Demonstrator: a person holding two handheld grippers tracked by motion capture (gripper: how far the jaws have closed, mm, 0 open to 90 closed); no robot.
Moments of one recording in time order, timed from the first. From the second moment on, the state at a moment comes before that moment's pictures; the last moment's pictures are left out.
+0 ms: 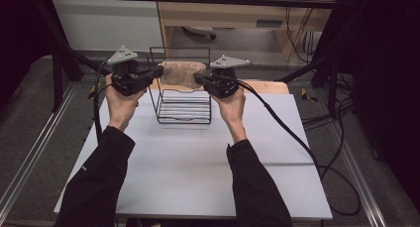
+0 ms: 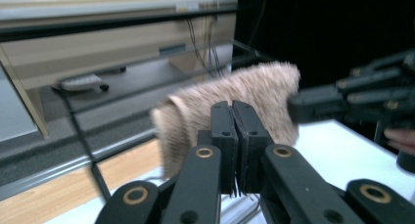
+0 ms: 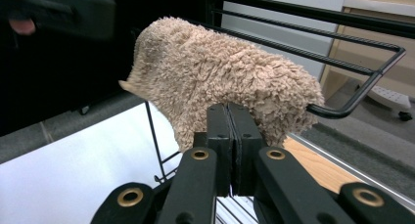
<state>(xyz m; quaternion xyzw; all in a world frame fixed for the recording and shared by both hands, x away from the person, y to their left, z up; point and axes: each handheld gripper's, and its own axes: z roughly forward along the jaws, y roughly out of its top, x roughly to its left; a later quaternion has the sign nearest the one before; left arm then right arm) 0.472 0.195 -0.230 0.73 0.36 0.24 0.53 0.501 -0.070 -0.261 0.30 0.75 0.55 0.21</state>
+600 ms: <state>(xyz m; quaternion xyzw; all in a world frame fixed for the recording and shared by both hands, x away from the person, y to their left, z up) 0.475 0.194 -0.261 0.75 0.37 0.21 0.51 0.488 -0.085 -0.258 0.30 0.74 0.57 0.18</state>
